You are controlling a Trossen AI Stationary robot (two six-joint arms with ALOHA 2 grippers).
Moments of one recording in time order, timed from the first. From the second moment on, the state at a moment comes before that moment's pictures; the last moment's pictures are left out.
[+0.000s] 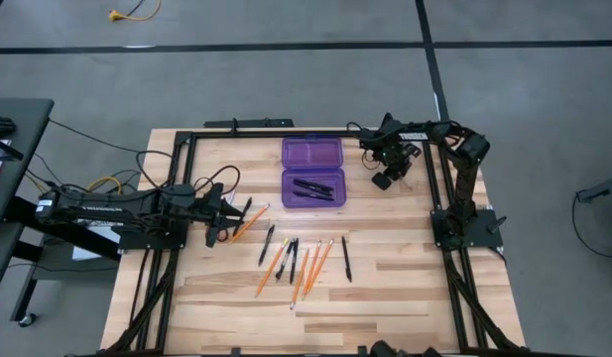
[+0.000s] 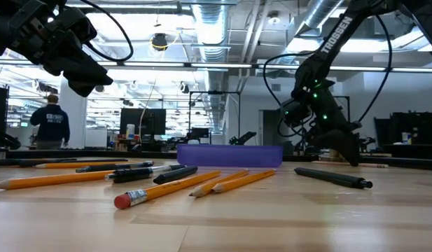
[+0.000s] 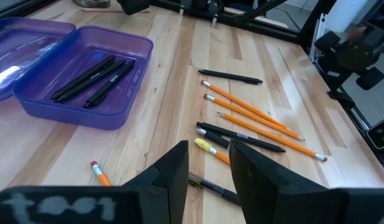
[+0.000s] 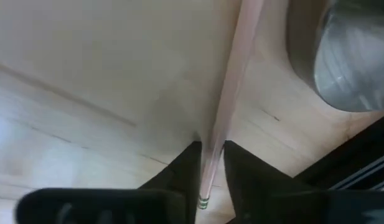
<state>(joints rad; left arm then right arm) 0.04 0.48 0.24 -0.12 0.07 -0.23 -0.75 1.95 1.08 -1.09 0.15 0.11</state>
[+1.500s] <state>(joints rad) 0.04 0.48 0.24 -0.15 0.07 -0.23 -0.61 1.64 1.10 -1.14 -0.35 0.07</state>
